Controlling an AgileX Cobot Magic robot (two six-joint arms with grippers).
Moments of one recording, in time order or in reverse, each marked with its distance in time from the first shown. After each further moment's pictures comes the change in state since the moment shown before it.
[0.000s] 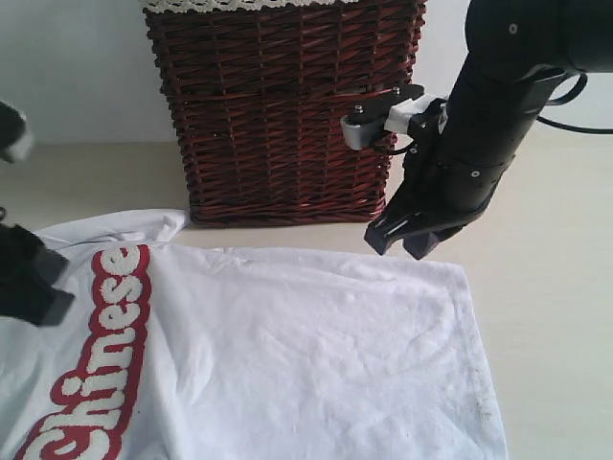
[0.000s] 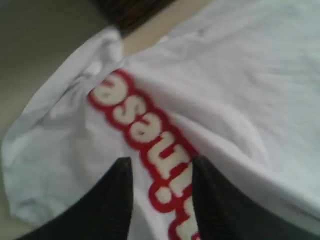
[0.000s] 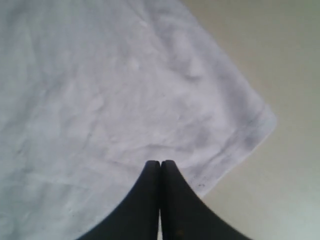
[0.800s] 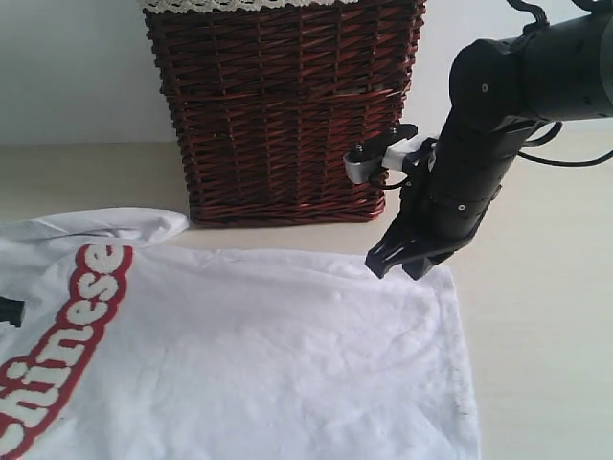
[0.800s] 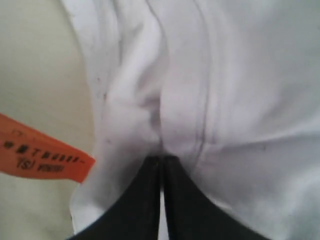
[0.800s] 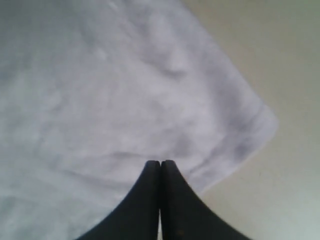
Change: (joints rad) left arm 0.663 0.882 -0.215 0.137 0.038 -0.288; right arm -0.040 0.116 0.037 0.011 -0.127 -0.046
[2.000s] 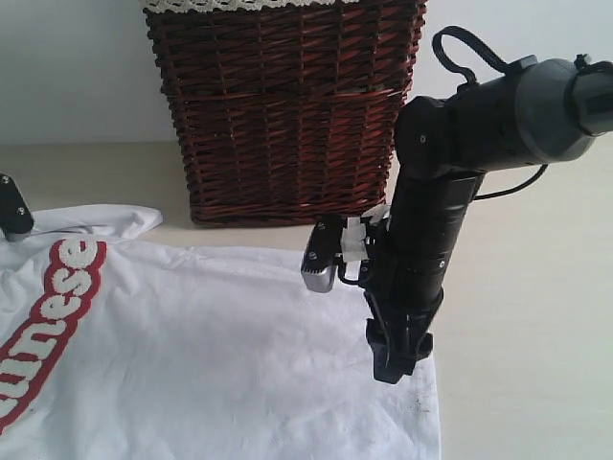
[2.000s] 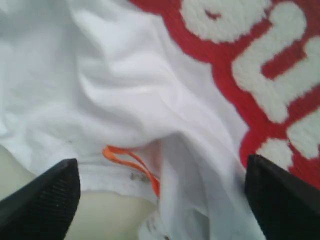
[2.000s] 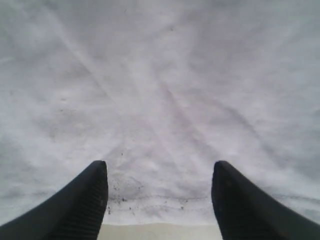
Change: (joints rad) left arm -0.018 -0.193 -0.033 -0.239 -0.059 1.301; right arm 0.087 0.117 0.009 0.156 0.144 -0.671
